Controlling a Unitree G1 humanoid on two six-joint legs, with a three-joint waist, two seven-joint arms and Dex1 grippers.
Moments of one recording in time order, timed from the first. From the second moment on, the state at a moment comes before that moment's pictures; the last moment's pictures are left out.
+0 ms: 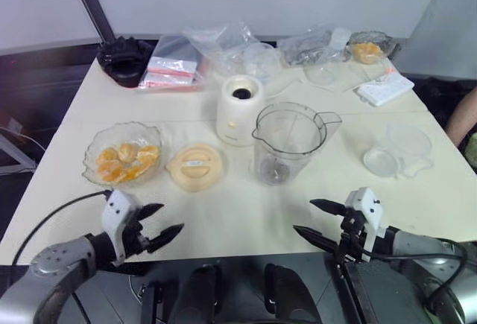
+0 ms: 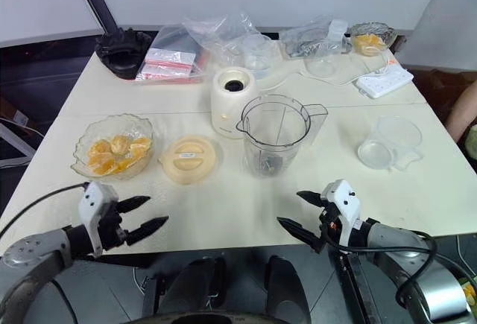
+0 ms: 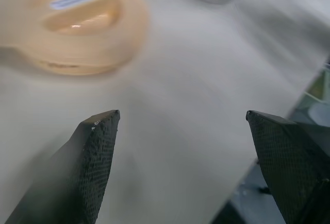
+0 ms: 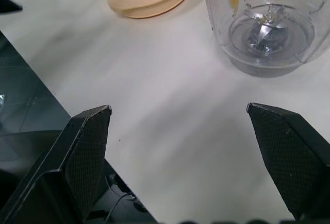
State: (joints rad) left arm 0.32 0.68 0.28 -0.53 -0.61 0.64 -0.68; right arm 0.29 -0.69 -0.12 -0.53 0.55 0.52 0.76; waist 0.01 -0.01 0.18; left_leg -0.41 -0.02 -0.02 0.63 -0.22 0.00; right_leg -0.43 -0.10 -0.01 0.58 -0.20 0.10
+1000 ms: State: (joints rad) left arm -0.88 0.64 0.14 0.63 -0.28 1.03 -0.10; right arm 0.23 -0.61 0.00 -0.68 0.56 0.59 0.63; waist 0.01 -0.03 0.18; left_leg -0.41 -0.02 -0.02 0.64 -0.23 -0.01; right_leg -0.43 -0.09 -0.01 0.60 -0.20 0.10
